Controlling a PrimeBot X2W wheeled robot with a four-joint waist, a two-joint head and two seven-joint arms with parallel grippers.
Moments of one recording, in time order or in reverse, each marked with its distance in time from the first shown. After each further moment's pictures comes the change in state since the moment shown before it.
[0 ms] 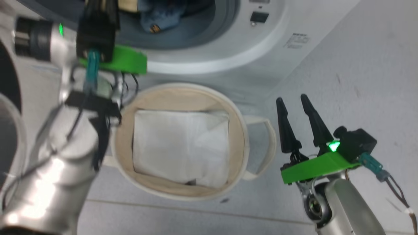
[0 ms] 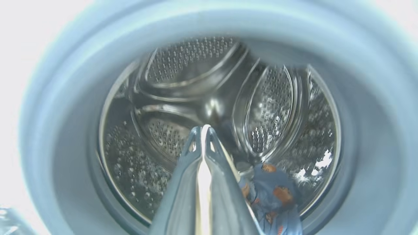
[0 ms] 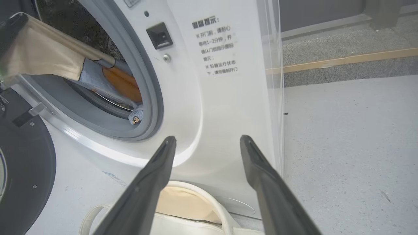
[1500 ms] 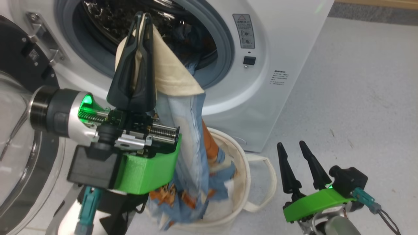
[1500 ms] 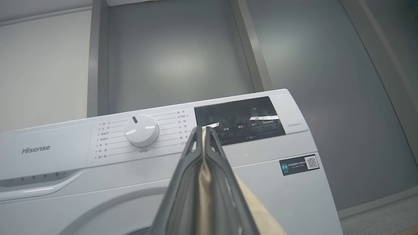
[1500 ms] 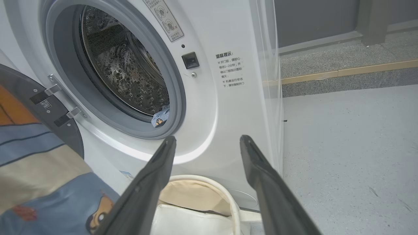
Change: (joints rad) left arm 0.406 0.007 -0.041 -0.764 -0.004 0.036 -0.002; right arm 0.179 0.000 -0.003 0.052 0.011 0.000 0.000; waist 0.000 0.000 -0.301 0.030
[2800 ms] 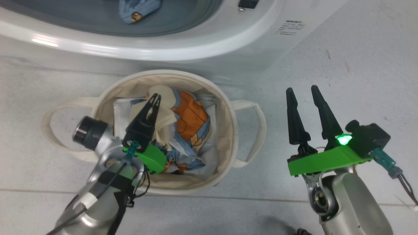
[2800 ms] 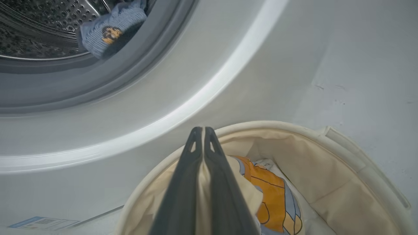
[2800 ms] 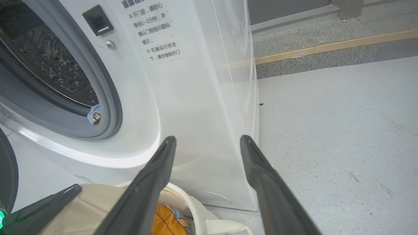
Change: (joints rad) left arm -0.061 -0.002 -0.100 0.862 -0.015 -0.185 0.002; right arm -0.186 0.000 -0.036 -0.088 0.000 0.000 0.000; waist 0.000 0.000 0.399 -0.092
